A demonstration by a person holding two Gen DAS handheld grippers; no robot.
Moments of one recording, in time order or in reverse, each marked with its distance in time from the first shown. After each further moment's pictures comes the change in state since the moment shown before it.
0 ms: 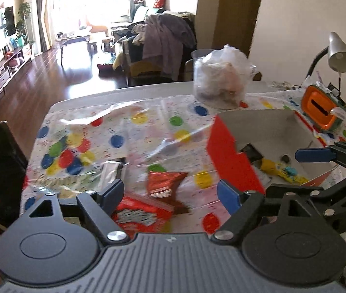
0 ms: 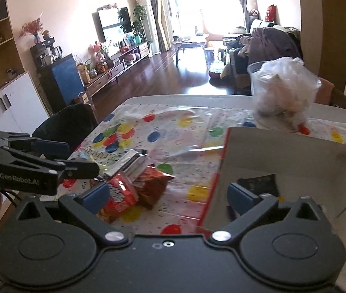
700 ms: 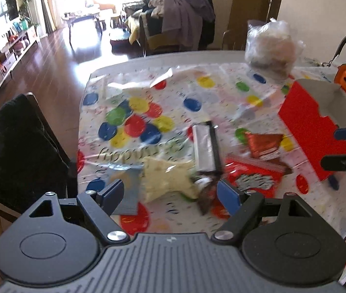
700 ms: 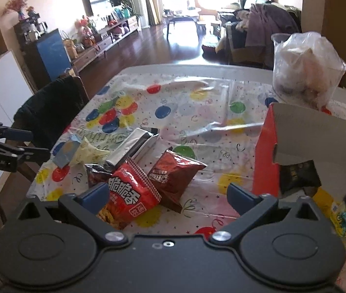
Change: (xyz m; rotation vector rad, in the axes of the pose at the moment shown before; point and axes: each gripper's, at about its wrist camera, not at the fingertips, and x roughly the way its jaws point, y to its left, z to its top) left arm 0.037 0.170 -0.029 0.021 0.134 0.024; right arm 0.092 0.056 0.002 0.020 0.138 -0.079
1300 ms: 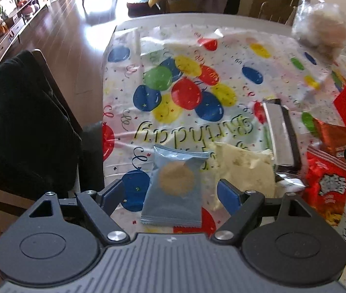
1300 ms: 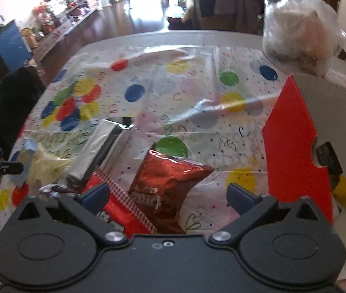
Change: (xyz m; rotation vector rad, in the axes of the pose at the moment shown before) left arm 0.094 0.072 0.007 -0.073 0.171 0.045; right arm 0.093 0.006 0.021 0.136 0.138 -0.158
